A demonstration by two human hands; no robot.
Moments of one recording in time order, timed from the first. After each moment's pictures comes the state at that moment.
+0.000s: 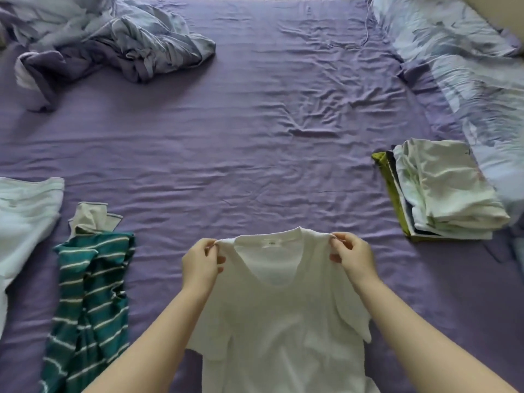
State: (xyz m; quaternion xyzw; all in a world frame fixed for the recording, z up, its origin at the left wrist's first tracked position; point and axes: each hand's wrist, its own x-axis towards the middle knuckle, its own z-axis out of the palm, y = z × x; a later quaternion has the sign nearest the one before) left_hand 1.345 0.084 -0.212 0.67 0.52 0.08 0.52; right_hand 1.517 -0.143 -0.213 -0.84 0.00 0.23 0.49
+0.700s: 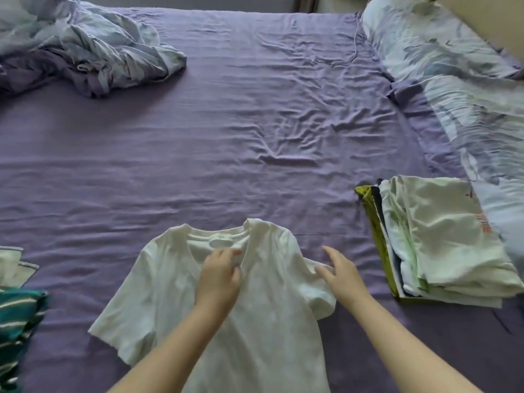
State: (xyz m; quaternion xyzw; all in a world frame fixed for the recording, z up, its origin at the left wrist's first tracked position) left_hand 1.506 0.041 -0.259 0.86 0.36 0.03 0.36; right_hand 1.658 -0.153 -0.261 -0.91 -0.16 0.29 0.24
